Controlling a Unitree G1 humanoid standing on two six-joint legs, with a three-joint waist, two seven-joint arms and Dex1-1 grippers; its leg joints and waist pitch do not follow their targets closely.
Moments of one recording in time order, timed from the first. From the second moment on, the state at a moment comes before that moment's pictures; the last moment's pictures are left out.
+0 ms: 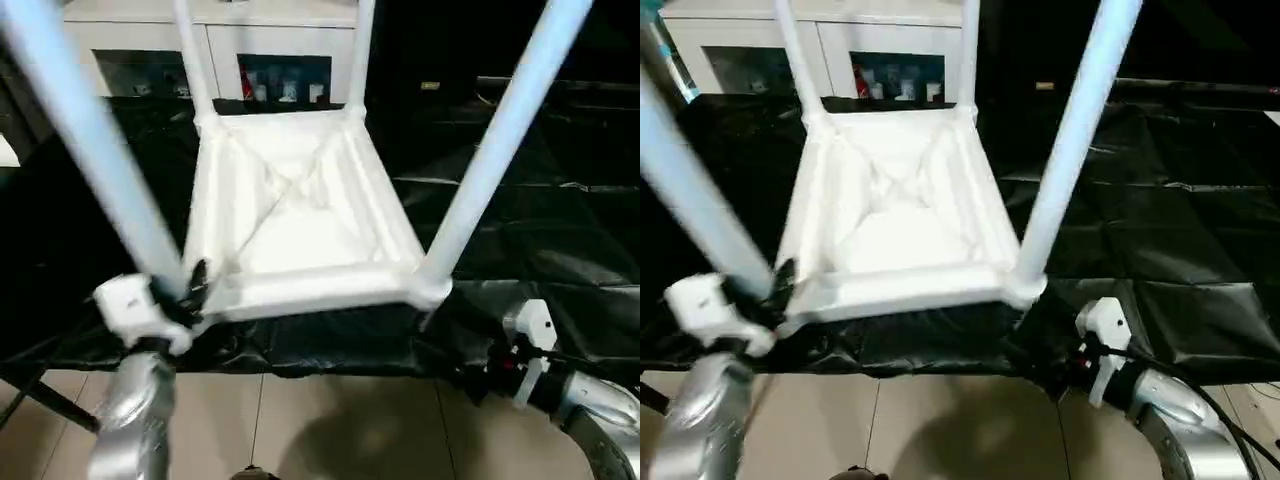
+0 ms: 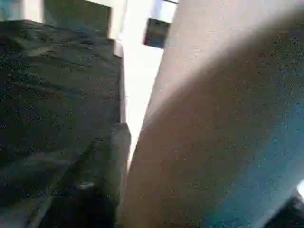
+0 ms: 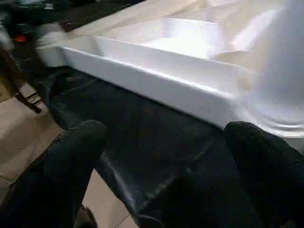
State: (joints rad) left arm -0.04 0.07 0.18 0.10 -0.26 -0.03 -0.20; right arm 0.11 -0.47 -0.03 -0.07 0.40 0.19 0.88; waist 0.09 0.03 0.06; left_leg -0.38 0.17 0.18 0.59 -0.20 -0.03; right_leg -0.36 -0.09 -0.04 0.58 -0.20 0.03
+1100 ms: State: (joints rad) left arm -0.07 -0.07 0.24 0.03 -0.48 0.00 -0.24; right arm -0.30 -0.07 -0.08 0.15 0.63 0.49 0.58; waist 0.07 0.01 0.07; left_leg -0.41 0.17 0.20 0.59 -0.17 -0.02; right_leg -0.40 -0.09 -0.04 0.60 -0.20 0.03
